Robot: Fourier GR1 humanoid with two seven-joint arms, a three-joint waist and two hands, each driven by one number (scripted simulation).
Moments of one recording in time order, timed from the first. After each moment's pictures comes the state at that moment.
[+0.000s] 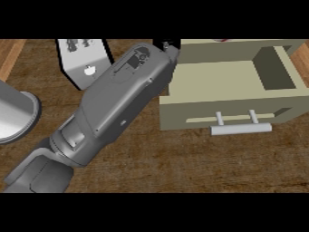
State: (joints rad) left arm -1.36 0.00 -0.36 -0.63 0.67 0.66 -0.02; right arm 0.40 -0.03 -0.66 -2.30 -0.54 0.44 0.28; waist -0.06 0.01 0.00
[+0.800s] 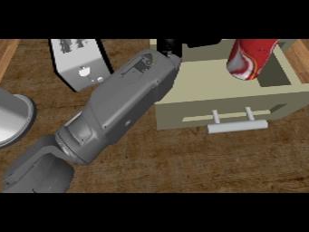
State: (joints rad) left arm -1.40 0.00 -0.55 -0.50 0.85 0.75 -0.09; right arm 0.37 -0.03 -0.64 -2.31 -0.54 0.43 0.32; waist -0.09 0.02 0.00
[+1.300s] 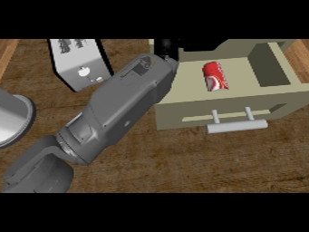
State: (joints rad) left arm -1.38 0.00 -0.60 -0.46 0.93 0.78 -0.15; right arm 0.35 -0.05 -0.65 -2.30 -0.55 0.43 0.32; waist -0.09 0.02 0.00
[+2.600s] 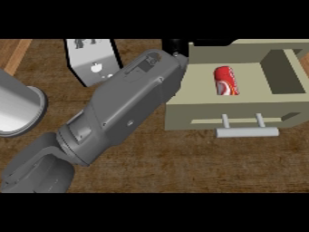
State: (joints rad) left arm -1.42 0.00 -0.61 -0.52 1.06 0.82 -0.28; right arm 0.07 -0.12 -0.37 -2.37 0.20 0.46 0.09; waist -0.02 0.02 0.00
